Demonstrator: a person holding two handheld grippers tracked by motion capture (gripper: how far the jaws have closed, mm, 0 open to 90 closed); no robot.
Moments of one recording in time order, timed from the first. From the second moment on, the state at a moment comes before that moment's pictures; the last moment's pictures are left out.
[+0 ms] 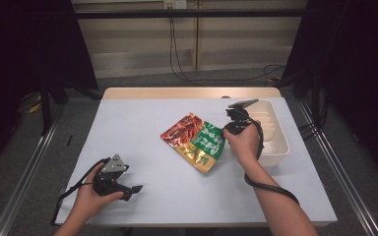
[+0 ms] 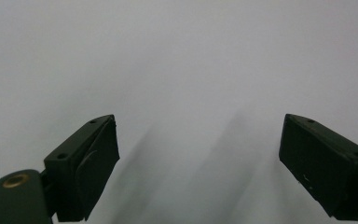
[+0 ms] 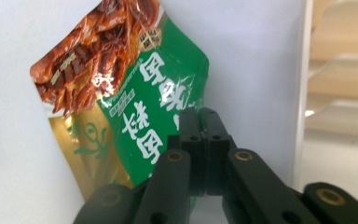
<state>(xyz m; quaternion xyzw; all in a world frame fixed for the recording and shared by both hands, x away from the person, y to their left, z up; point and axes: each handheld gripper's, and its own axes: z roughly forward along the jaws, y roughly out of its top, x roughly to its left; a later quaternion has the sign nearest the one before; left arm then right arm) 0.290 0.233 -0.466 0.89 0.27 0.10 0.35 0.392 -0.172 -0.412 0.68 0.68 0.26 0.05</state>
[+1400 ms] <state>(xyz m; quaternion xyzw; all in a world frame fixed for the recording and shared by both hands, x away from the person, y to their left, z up) 0.289 0.229 -0.467 0.89 0.26 0.10 0.35 0.350 -0.163 -0.437 0.67 0.70 0.25 0.01</state>
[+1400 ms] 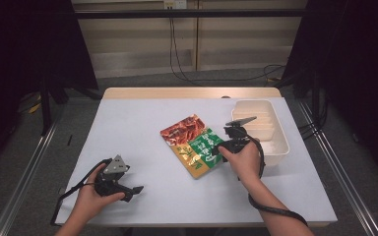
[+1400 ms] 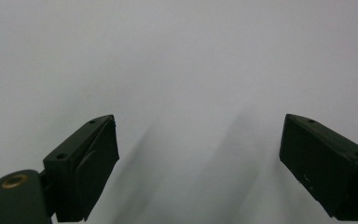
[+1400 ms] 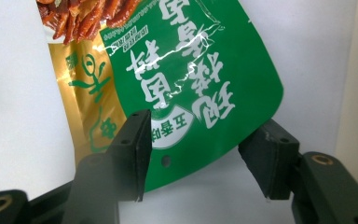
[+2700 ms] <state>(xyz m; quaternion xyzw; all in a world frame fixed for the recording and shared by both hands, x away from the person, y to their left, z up) 0.289 0.230 -0.465 0.89 0.26 0.11 0.35 0.373 -0.142 -0.429 0.65 0.73 0.22 0.03</state>
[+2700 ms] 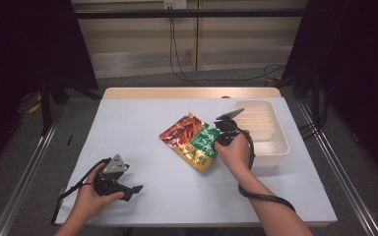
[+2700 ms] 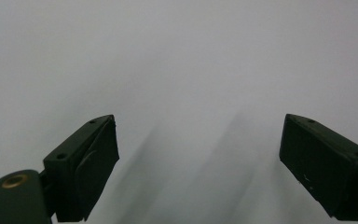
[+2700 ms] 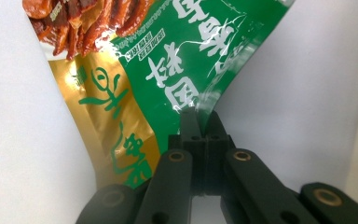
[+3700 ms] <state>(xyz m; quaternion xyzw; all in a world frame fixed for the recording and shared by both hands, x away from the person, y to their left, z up) 0.290 0.232 -0.463 0.89 0.26 0.11 0.36 0.428 -0.135 -0.255 0.55 0.81 0.18 0.04</state>
